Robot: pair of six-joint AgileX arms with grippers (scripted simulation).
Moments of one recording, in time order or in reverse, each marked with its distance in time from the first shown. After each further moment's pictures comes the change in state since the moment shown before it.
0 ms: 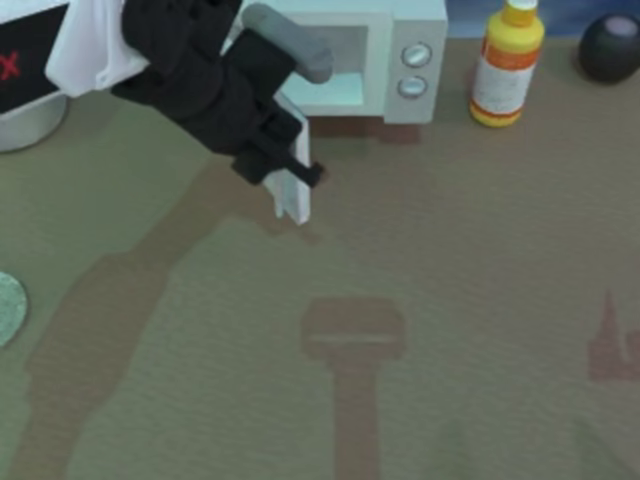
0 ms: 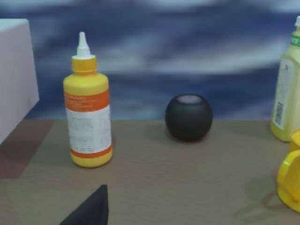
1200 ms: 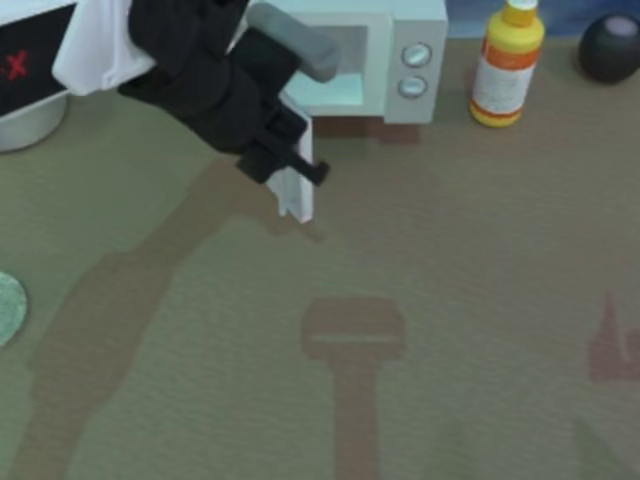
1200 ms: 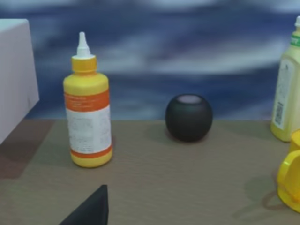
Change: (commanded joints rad) left arm -0.006 0.006 0.007 0.001 -0.008 -0.015; right arm 0.000 0.000 0.000 0.000 0.000 0.000
